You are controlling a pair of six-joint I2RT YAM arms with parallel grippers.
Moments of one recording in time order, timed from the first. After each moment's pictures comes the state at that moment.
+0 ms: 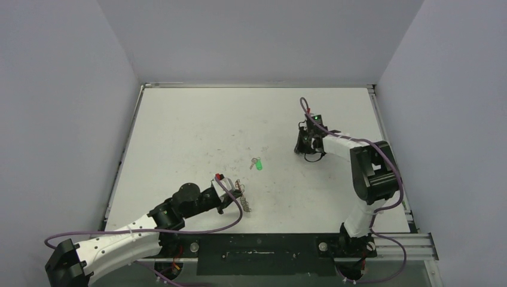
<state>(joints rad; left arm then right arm) -0.95 0.64 0.22 0.19 0.14 0.03 0.24 1.82 1.04 -0.19 -0.06 0.42</state>
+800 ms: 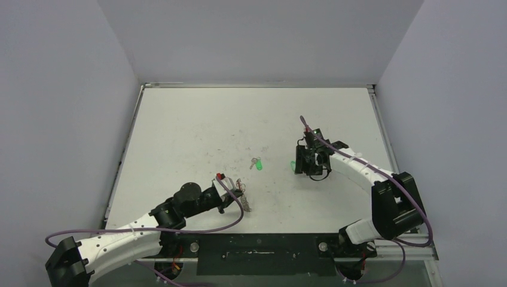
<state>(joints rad) -0.95 0.67 0.22 0.22 0.14 0.03 0.41 1.46 0.88 -0.57 -0.03 0.41</state>
